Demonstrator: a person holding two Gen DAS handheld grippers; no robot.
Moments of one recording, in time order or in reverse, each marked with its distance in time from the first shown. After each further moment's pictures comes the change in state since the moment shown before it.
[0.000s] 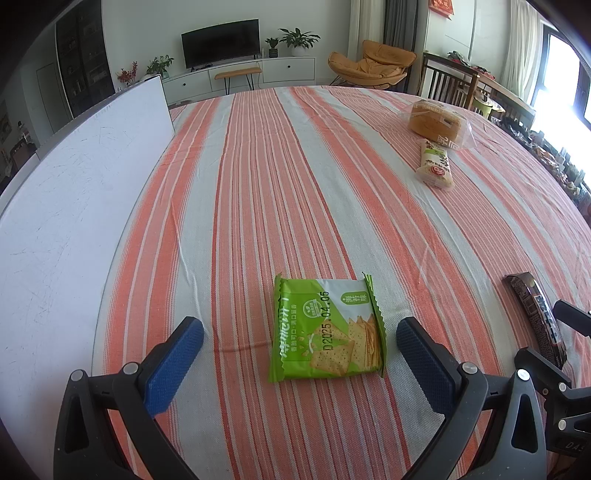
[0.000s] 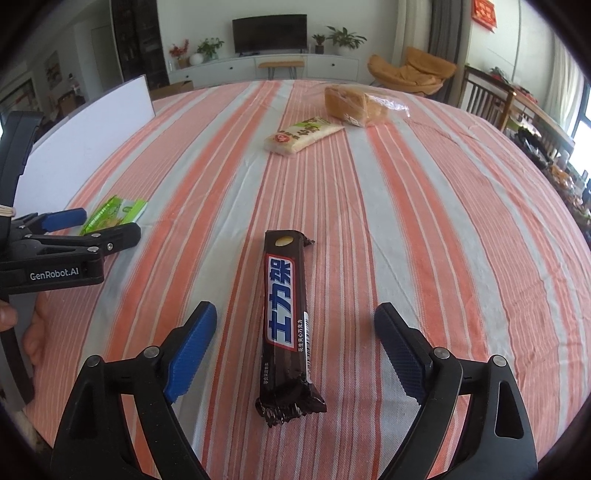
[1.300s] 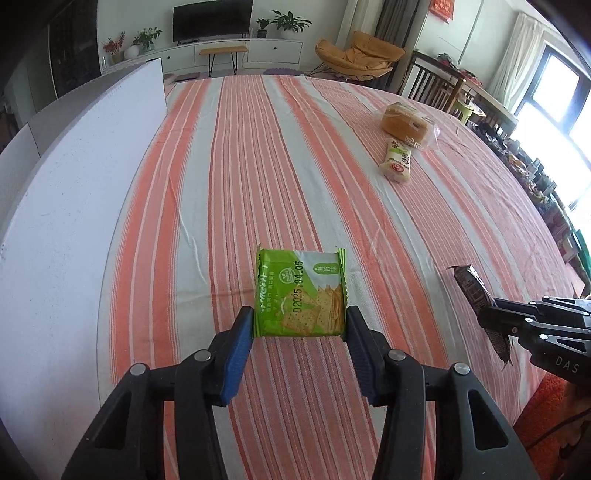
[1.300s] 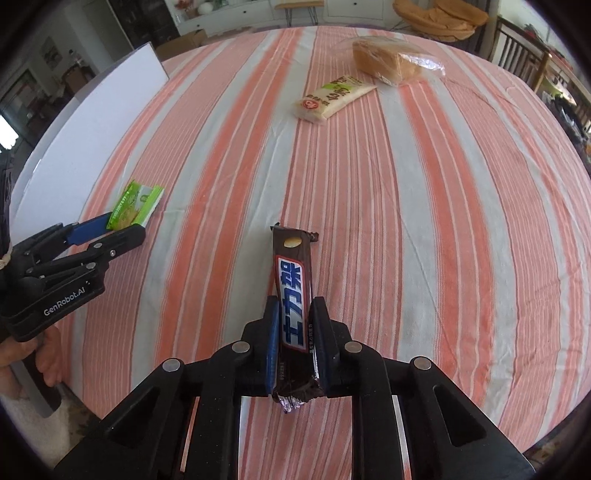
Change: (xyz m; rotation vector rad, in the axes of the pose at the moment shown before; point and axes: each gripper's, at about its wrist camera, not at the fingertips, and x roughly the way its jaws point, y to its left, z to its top) left arm -0.052 0.016 -0.010 -0.084 0.073 -0.186; right arm -0.008 0.001 0.035 0.050 0.261 0.182
